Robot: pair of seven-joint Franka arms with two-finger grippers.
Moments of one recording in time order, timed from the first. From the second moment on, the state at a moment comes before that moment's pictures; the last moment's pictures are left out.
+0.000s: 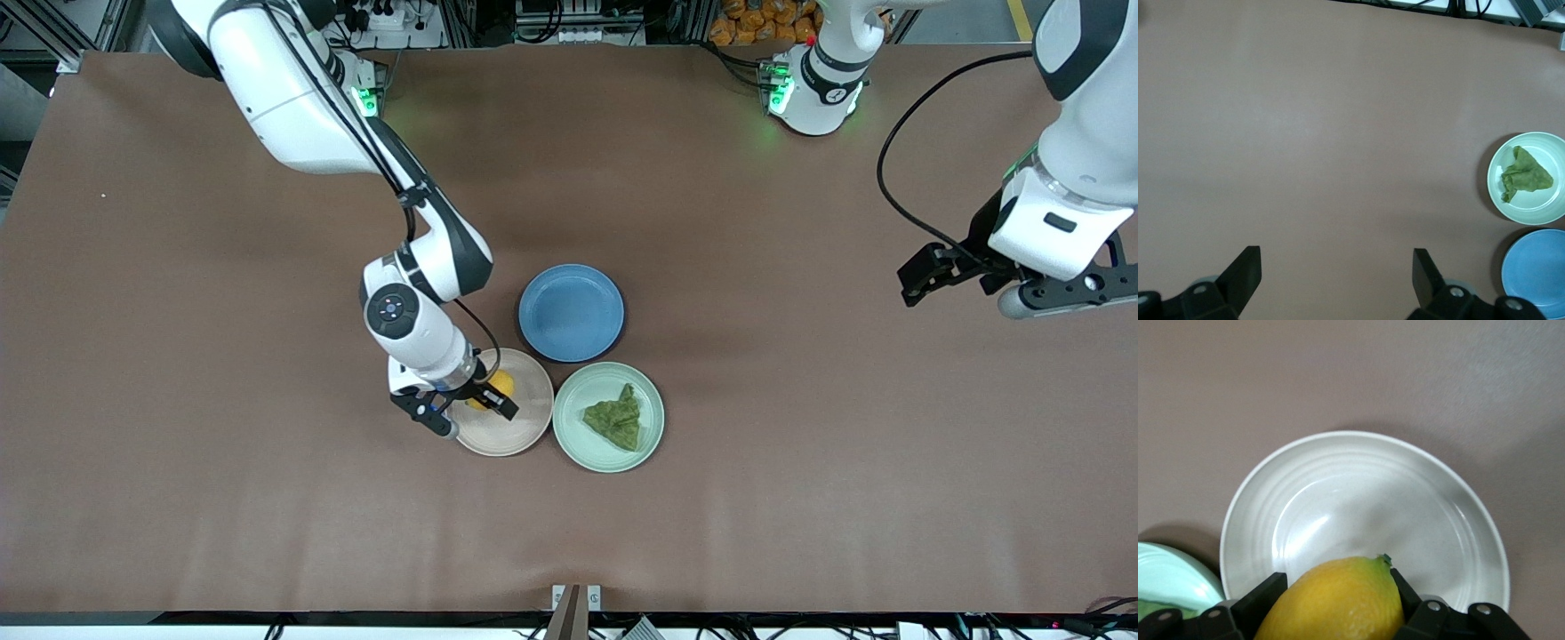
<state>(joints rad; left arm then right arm) -0.07 0.10 -0.13 -1.53 0.07 1.74 -0.35 0.45 0.79 0.07 -1.51 0.09 2.51 1.01</state>
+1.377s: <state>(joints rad) -0.01 -0.06 -0.13 -1.69 0.05 1.84 -0.33 0.44 0.81 0.05 -1.48 0.00 2.50 0.95</state>
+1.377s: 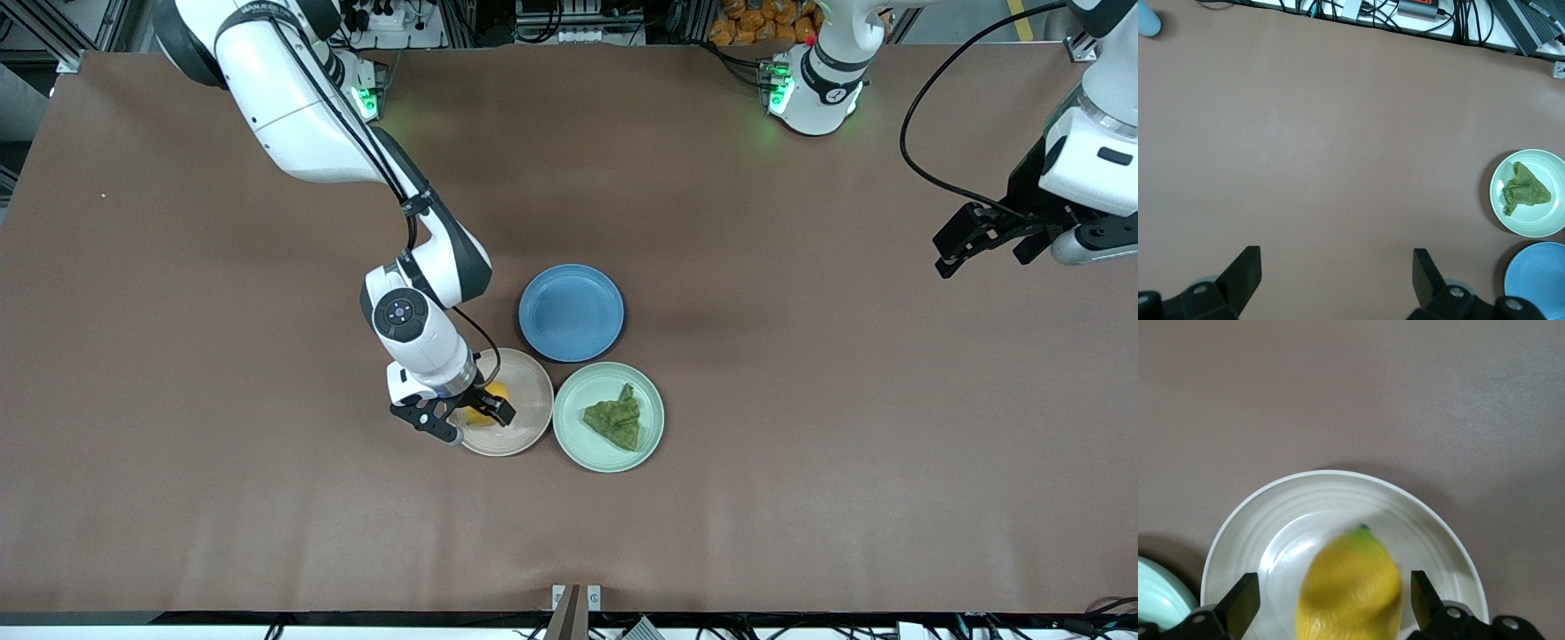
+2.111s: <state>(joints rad) -0.01 -0.06 -0.13 -1.66 0.05 1.81 -0.33 0.33 0.77 0.04 -1.22 0.00 1.98 0.74</state>
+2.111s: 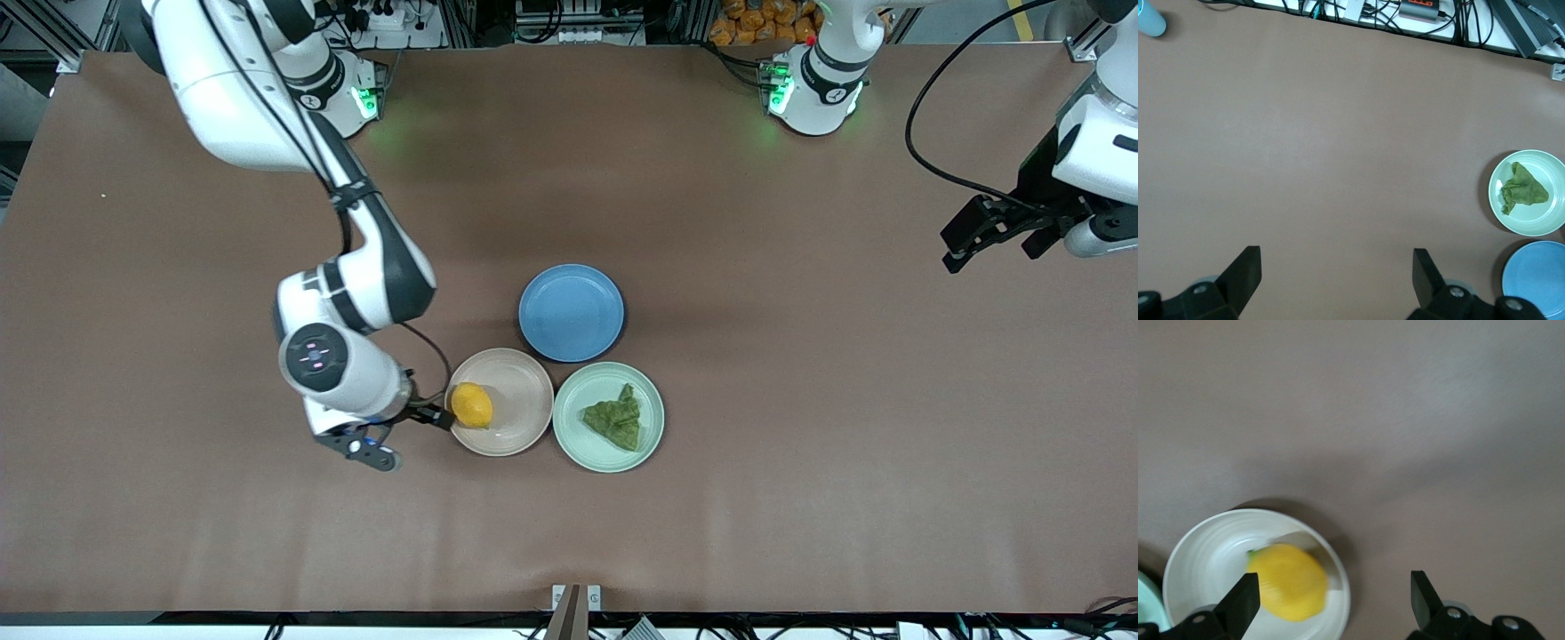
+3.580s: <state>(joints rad) 0.01 -0.05 -0.14 -1.64 0.05 1.76 -0.28 -0.02 0.56 0.02 -1.20 -0.07 1.71 0.23</state>
